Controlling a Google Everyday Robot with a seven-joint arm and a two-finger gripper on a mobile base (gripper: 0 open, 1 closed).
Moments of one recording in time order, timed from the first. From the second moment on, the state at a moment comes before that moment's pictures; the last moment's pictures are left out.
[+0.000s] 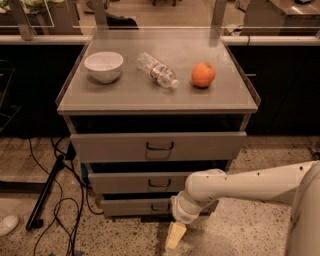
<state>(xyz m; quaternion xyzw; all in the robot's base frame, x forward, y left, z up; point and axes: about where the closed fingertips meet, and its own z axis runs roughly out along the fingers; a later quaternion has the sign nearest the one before) 0.442 -0.044 0.434 -0.63 0.75 0.17 0.11</state>
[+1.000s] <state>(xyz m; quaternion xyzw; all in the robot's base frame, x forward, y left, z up) 0.443 -0.013 0.346 -0.62 0.75 0.20 0.13</state>
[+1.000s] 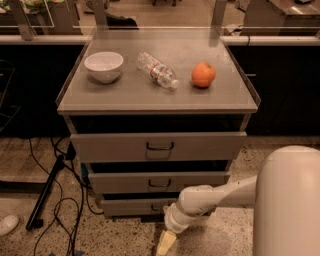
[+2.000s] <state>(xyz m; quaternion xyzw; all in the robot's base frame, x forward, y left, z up) 0.450 -0.012 0.307 -0.60 0.75 0.21 0.14</state>
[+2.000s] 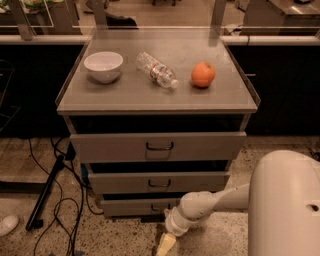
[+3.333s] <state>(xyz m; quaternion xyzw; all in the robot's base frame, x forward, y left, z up) 0.507 -0.023 0.245 -0.55 0.79 0.18 0.18</state>
